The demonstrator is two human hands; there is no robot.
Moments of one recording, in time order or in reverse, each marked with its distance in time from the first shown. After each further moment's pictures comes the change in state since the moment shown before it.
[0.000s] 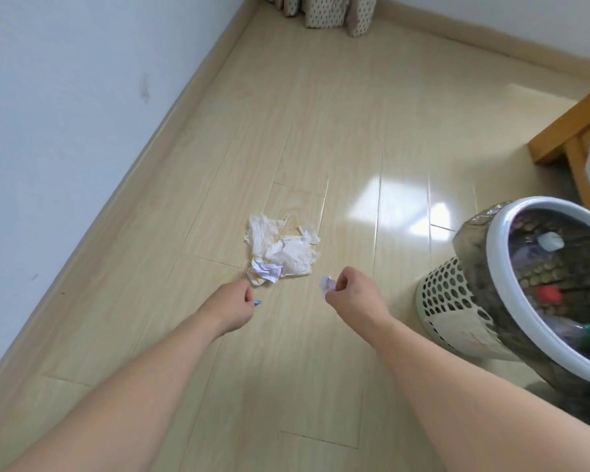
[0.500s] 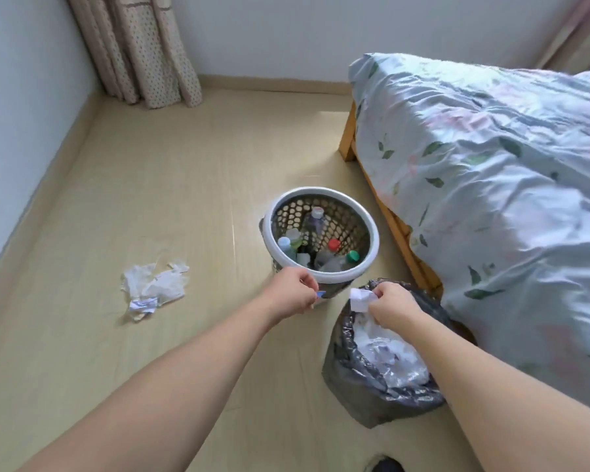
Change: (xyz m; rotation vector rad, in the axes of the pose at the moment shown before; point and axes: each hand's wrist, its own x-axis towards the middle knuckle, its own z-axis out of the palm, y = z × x) left_hand -0.214 0.345 0.116 -0.238 -0.315 0.424; right_hand -0.221 0.193 -0.273 -0.016 0.263 0.333
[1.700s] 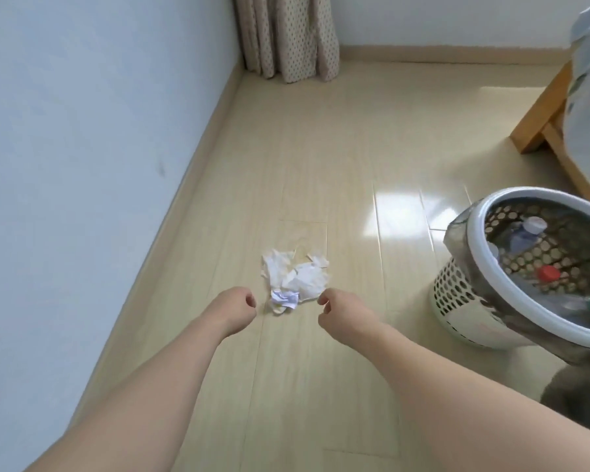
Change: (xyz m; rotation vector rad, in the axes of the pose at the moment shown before) left_hand -0.038 -0.274 -0.288 0.379 0.340 -0.425; right_hand 0.012 -0.263 0.279 -0.124 -0.391 -0.448
